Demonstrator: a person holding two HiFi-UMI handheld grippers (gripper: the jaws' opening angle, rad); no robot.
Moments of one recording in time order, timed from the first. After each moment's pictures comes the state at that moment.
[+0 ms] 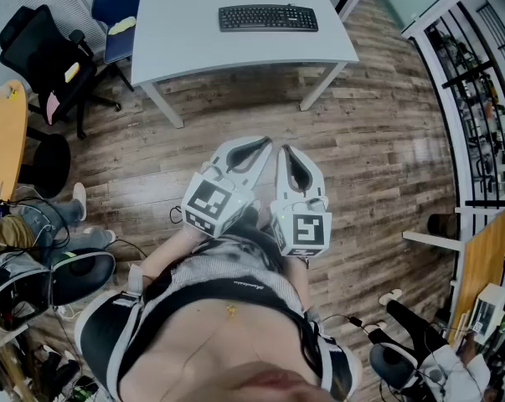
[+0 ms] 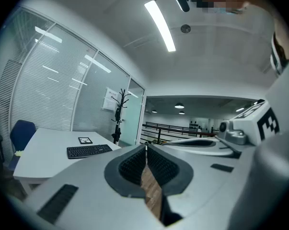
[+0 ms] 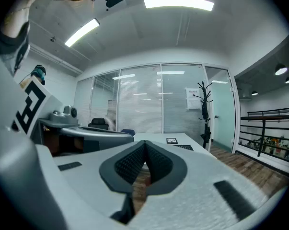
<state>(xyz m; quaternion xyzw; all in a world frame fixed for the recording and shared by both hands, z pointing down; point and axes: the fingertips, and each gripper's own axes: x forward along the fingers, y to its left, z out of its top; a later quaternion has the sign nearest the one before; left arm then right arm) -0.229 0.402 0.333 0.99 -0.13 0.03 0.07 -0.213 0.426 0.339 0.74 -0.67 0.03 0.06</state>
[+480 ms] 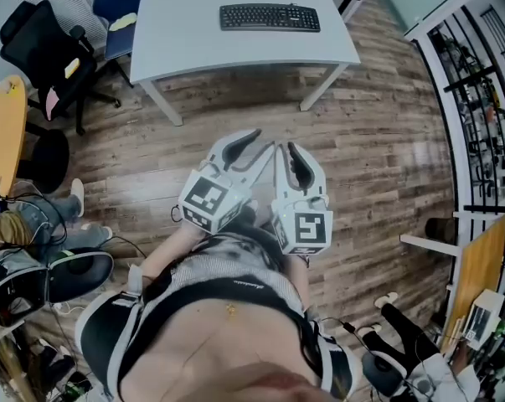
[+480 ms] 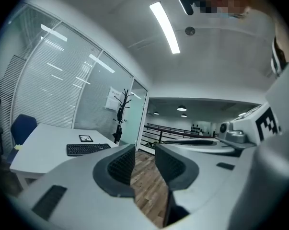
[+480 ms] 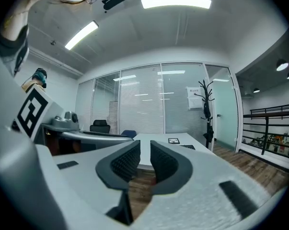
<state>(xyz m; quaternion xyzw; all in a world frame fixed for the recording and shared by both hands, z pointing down) -0.219 0.393 0.345 0.99 -0.14 0.02 0.09 -0.199 0.418 0.344 0.73 -0.68 0.04 0.04</state>
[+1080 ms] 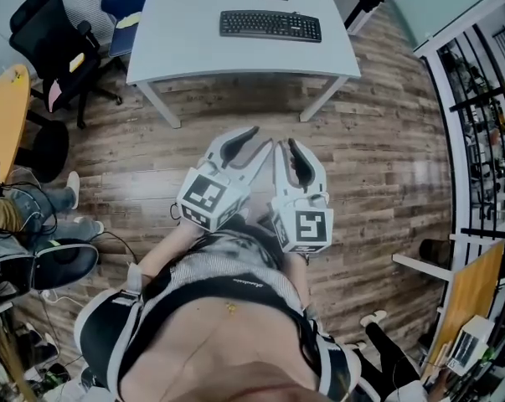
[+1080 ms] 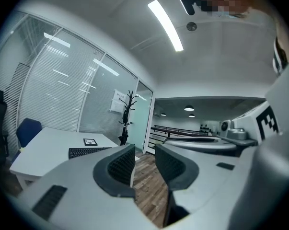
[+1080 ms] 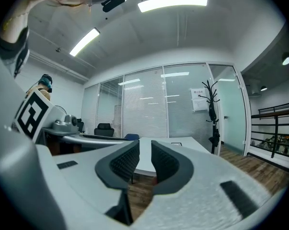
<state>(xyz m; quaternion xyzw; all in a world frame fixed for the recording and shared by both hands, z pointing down) -0.166 0.376 0.346 0.98 -0.18 0.01 0.08 -0.142 0.401 0.338 0.70 -0.71 0.02 0.03</state>
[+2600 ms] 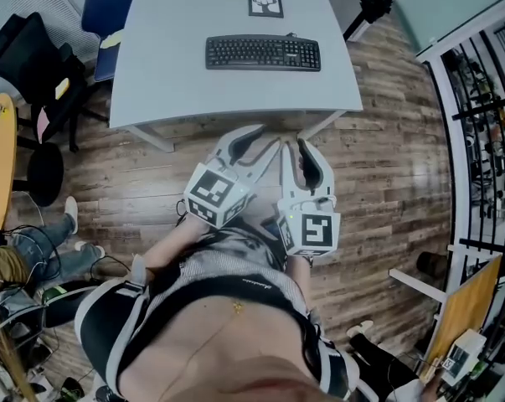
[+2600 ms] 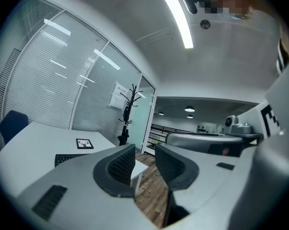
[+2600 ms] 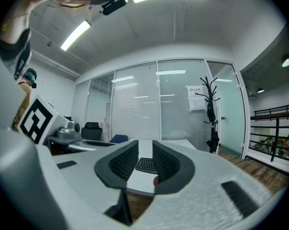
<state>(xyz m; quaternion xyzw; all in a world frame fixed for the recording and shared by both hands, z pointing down) -0.060 0.208 0.358 0.98 -0.16 0.02 0.11 -0.043 0.237 0.334 0.72 -0.69 0.02 0.04</state>
